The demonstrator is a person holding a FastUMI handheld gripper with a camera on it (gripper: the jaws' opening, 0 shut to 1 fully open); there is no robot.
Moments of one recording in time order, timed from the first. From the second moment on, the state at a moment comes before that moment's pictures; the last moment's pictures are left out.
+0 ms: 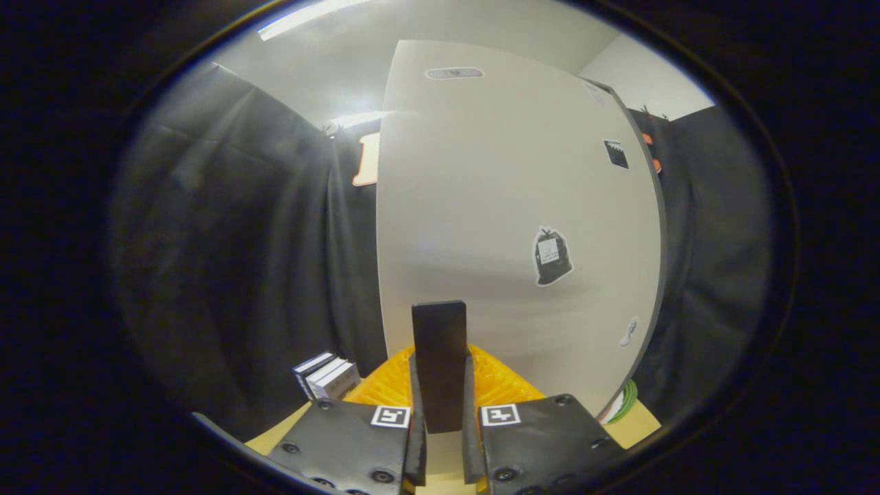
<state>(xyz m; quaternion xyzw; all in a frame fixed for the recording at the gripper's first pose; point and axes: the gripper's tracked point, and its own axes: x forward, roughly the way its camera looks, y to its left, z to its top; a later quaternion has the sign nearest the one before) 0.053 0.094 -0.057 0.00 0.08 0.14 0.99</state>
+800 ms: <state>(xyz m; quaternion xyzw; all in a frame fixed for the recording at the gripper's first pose) -0.038 -0.026 -0.041 0.01 0.09 0.22 0.97</state>
